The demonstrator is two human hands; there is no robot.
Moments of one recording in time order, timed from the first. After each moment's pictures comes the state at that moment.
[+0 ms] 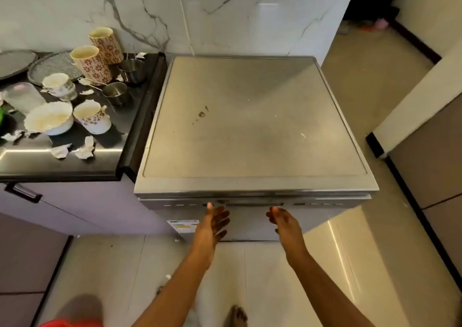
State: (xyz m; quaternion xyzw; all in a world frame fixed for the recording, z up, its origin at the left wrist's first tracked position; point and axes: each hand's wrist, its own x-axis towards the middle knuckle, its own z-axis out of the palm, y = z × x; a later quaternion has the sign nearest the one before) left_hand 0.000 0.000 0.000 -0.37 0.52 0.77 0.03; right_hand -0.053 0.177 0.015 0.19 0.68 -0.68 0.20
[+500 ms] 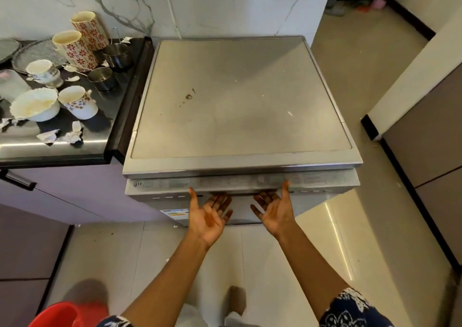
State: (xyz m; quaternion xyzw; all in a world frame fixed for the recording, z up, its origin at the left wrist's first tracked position) left_hand 0.008 0.025 0.000 -0.35 0.25 0.90 0.05; right_hand -0.054 0.188 -0.002 0.30 0.40 -0.83 0.26
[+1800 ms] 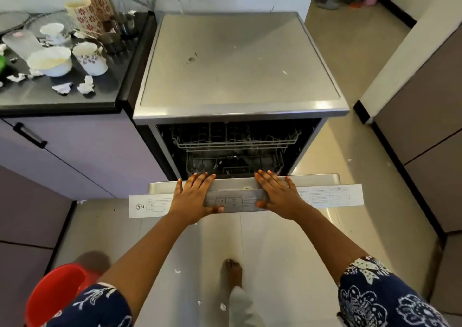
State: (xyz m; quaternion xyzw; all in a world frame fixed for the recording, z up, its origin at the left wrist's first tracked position) left_hand 0.128 -0.006 -0.035 -0.01 0.99 0.10 0.13; right_hand 0.051 0.254 -0.025 -0.31 0.93 -0.06 0.19
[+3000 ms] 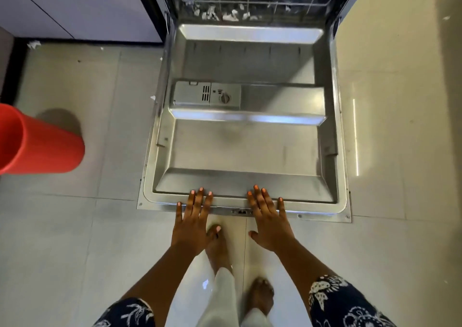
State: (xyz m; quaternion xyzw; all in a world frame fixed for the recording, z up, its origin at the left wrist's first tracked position) left_hand 0.477 0.136 -0.490 -0.09 0.95 0.11 0.26; right_hand 0.381 0.341 -0.481 -0.32 0.89 0.00 0.31
